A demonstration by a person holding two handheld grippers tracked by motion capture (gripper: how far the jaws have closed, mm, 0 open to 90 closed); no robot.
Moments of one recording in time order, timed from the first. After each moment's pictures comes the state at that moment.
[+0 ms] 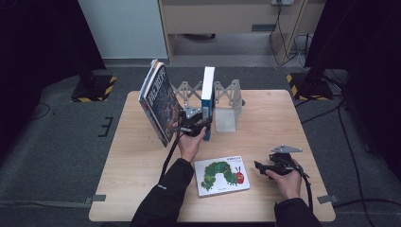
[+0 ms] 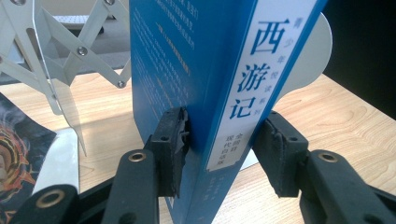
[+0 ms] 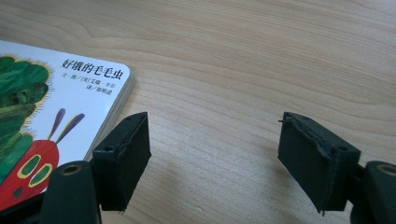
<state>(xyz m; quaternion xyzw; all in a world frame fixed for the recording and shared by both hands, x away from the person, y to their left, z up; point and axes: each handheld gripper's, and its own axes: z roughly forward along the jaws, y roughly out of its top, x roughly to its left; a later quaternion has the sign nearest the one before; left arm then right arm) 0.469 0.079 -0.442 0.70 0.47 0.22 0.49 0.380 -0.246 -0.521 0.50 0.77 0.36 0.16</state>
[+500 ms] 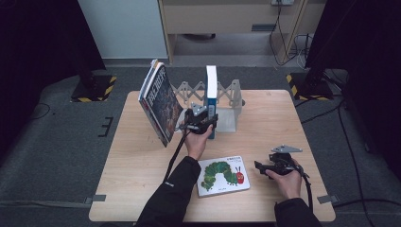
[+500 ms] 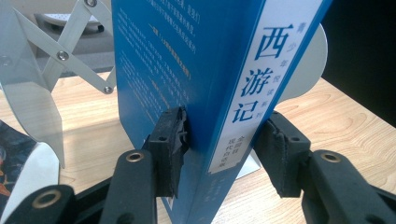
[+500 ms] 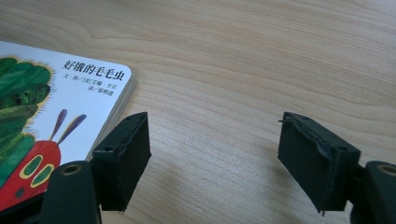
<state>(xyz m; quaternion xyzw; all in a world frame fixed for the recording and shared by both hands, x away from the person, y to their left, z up) 0.475 0.061 -0.442 0.70 0.47 0.22 0.49 0.380 -0.246 -0.521 0.50 0.77 0.36 0.16</state>
